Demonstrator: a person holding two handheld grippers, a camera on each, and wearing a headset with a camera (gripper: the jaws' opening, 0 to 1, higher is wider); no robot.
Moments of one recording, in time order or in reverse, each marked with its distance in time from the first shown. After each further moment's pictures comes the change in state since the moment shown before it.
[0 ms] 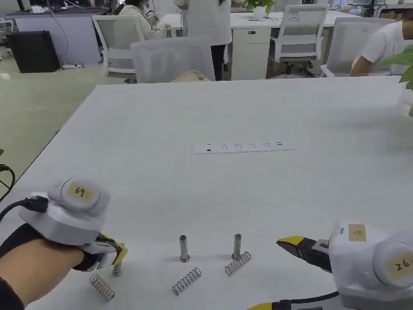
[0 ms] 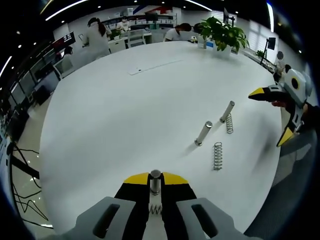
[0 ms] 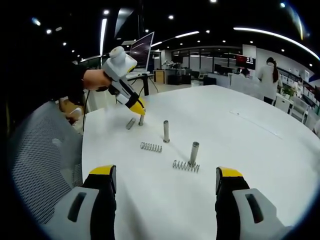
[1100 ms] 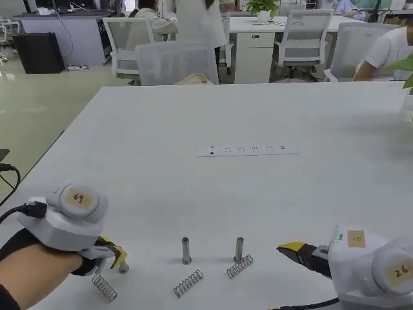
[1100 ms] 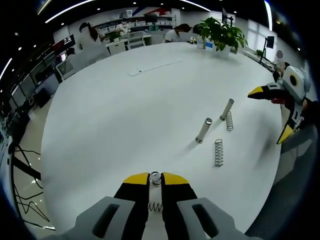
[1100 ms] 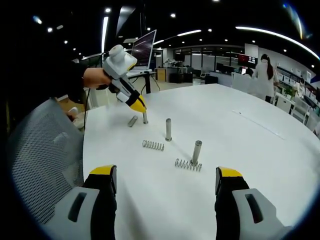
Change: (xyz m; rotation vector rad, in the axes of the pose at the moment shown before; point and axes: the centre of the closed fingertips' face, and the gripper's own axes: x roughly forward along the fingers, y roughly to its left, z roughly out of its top) left arm -0.002 0.002 -0.003 0.022 -0.015 0.009; right arm 0.001 0.004 -0.002 -0.010 0.017 0.011
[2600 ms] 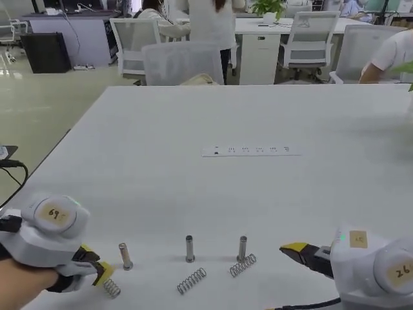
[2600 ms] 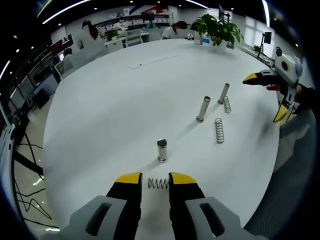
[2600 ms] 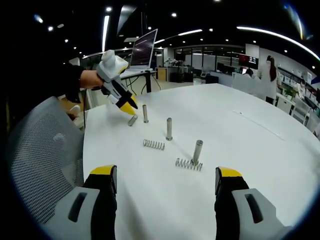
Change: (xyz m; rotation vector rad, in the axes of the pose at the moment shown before) left arm -0.015 0.010 -0.038 0.031 0.029 -0.013; right arm 0.000 0.001 -0.001 -0.007 0.006 0.001
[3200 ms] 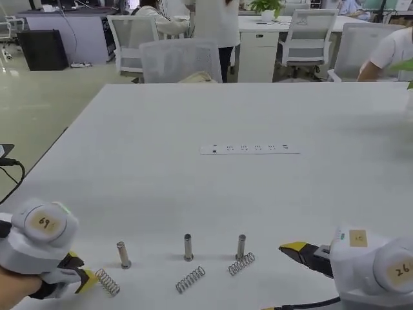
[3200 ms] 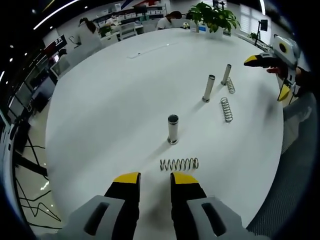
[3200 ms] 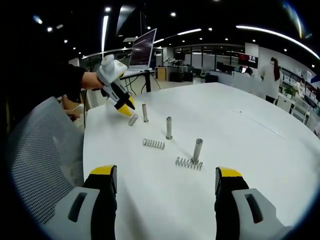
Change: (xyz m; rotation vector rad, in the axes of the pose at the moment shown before) left arm 0.005 0.014 -0.023 0.071 0.074 0.016; right arm 0.000 -0.001 -0.002 0.008 0.004 0.000
